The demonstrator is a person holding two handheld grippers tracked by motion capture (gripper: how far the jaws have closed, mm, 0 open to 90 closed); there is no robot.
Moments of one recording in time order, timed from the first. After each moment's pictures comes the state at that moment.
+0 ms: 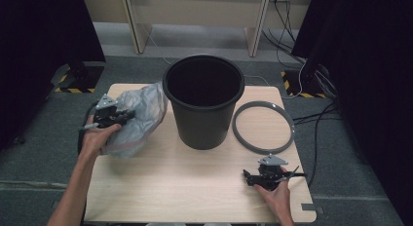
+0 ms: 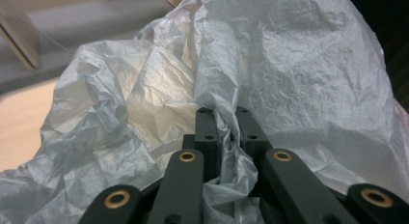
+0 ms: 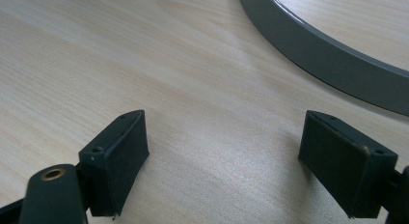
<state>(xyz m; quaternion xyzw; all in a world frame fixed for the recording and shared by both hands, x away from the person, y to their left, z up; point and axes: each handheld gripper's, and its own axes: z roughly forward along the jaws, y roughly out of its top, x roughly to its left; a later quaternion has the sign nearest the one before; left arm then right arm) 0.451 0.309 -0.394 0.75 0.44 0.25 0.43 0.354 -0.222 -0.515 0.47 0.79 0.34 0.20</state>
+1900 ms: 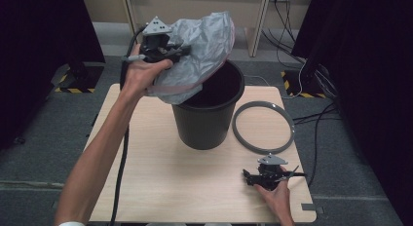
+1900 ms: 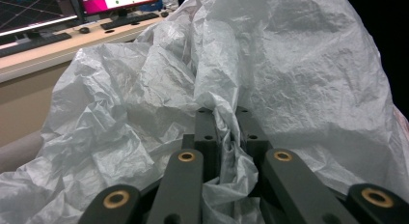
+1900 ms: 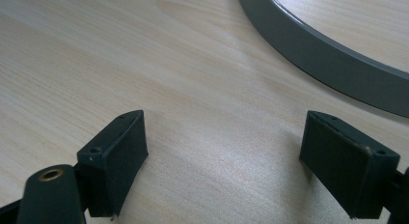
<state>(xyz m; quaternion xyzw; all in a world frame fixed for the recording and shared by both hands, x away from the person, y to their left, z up) 0.494 0.138 -0.194 0.75 0.30 0.27 0.53 0.355 -0.221 -0.515 0.47 0.79 0.34 0.20</state>
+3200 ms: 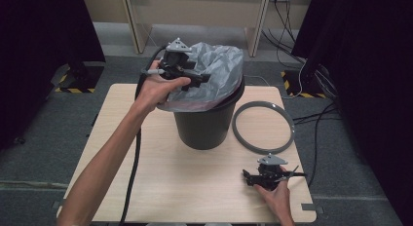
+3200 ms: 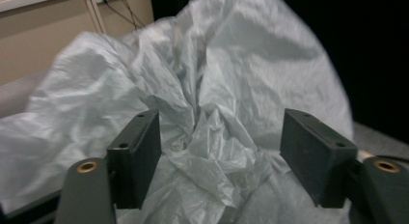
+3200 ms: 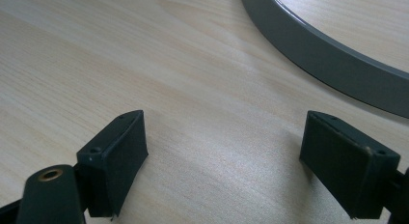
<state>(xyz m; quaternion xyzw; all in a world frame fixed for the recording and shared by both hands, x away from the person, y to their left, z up) 0.484 0.112 -0.227 0.79 0.31 0.19 0.50 0.355 -0.221 -0.515 0.47 0.79 0.34 0.20</state>
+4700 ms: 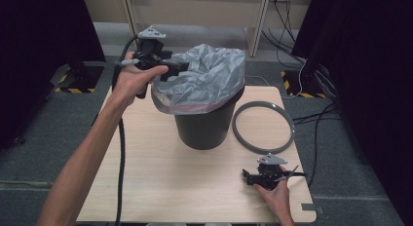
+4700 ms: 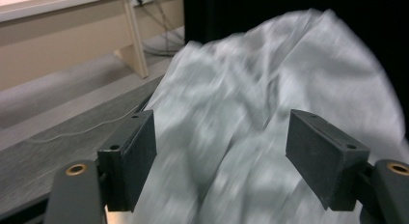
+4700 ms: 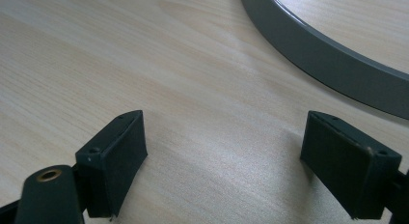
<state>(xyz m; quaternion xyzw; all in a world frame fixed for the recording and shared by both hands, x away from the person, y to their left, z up) 0.479 0.172 -0.214 0.77 0.35 0.23 0.48 0.357 -0.221 -0.515 0.47 0.79 0.34 0.20</state>
